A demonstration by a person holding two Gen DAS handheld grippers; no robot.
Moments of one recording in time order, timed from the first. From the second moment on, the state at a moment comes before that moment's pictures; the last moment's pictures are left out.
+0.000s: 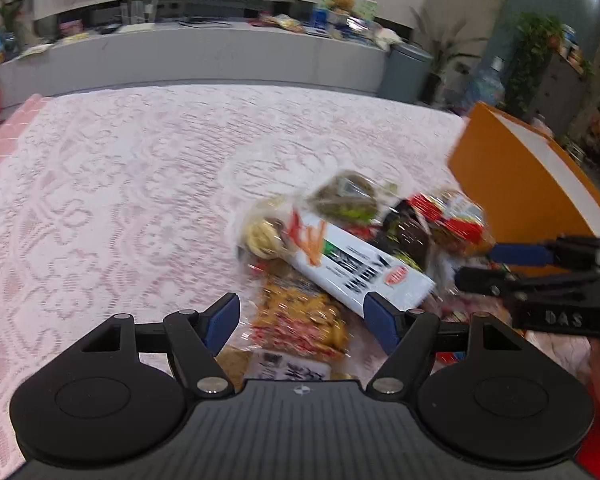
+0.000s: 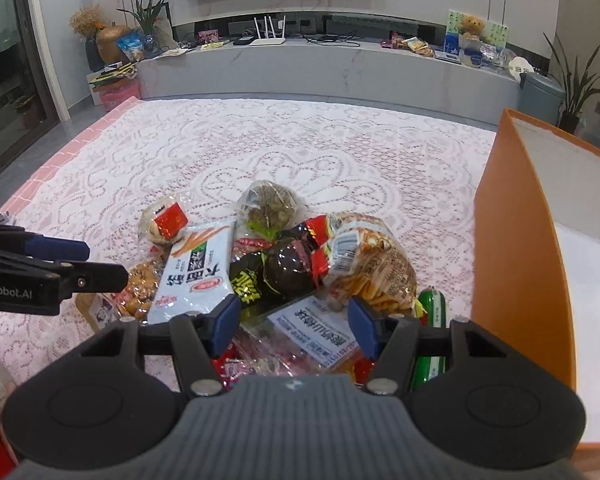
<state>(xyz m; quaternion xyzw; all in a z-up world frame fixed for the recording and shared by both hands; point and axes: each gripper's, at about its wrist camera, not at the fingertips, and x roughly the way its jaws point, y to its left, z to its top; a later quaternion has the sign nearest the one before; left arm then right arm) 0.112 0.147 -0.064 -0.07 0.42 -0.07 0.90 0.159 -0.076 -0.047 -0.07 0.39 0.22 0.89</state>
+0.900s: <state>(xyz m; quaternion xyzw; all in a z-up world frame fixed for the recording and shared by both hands) 0.138 0.114 -0.101 0.08 0.46 -0.08 0.88 0.203 -0.063 -0.060 -0.13 0.36 0.17 0.91</state>
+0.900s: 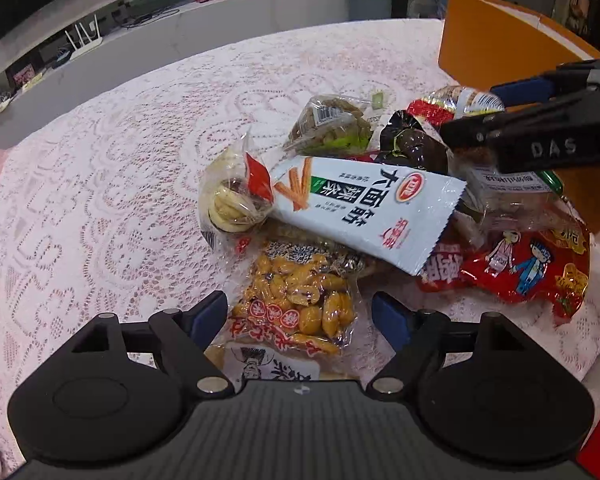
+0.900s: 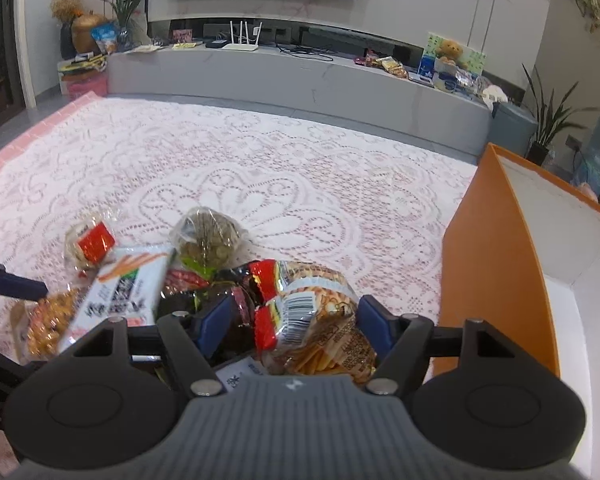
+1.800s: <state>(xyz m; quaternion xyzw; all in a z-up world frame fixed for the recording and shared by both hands) 0.110 0.138 -0.068 -0.04 0.41 -0.04 0.91 0.161 -0.065 -0.044 -0.16 0.29 0.15 0.93</state>
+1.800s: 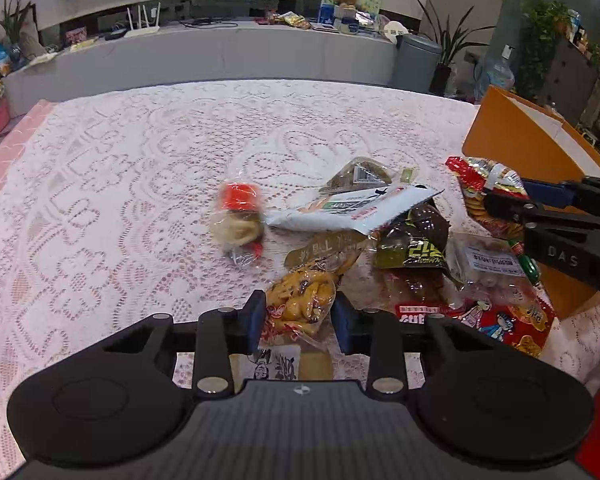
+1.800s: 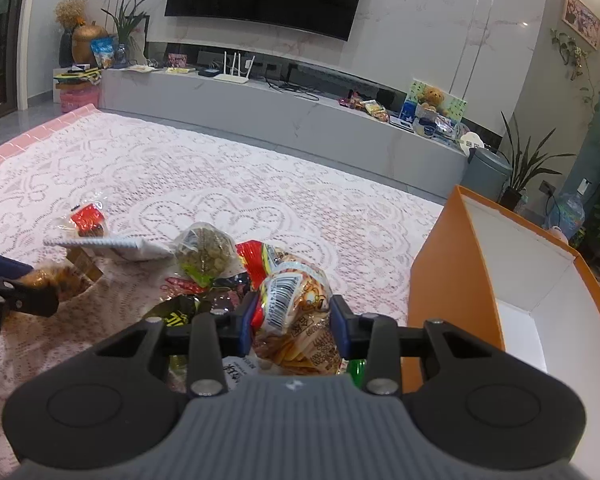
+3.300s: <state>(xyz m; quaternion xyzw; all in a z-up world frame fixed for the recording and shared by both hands) 0.074 0.079 0.028 -0.18 0.34 -0.08 0.92 0.096 -0.151 0.036 -0.01 0.30 0.22 0.93</state>
